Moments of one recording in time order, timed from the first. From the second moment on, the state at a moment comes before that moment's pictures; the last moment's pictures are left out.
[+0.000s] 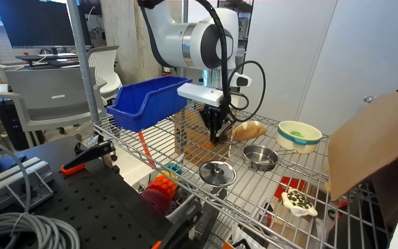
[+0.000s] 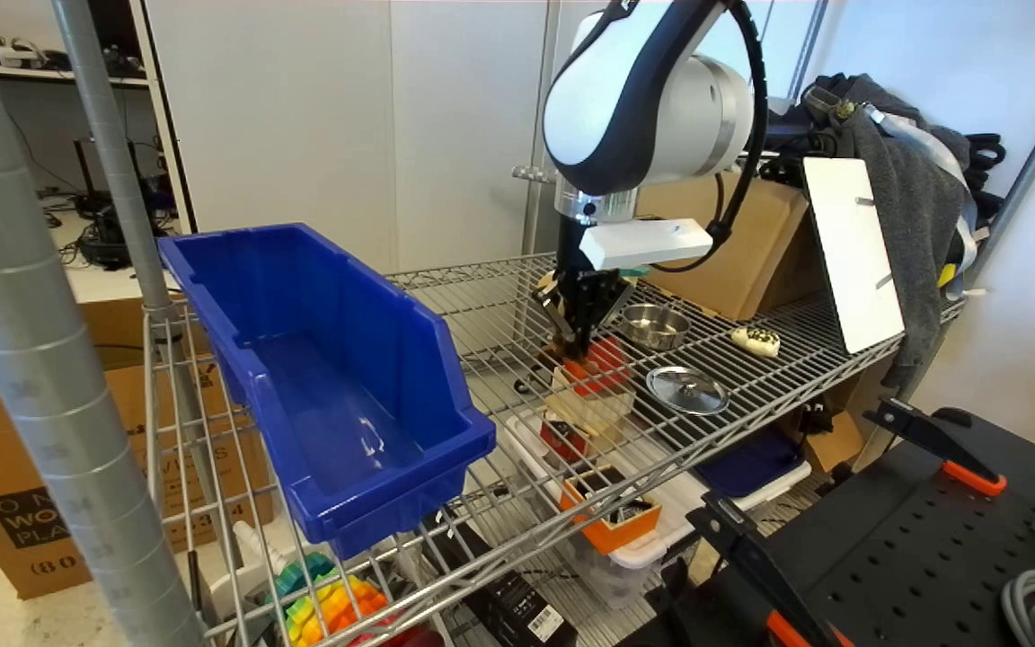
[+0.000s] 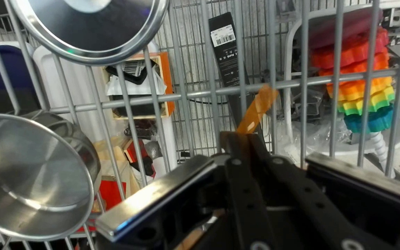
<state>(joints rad) 0.14 0.80 -0.07 -1.81 -0.03 2.62 0.14</state>
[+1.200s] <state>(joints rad) -0.04 0.70 -0.10 -1.82 -0.03 2.51 0.13</state>
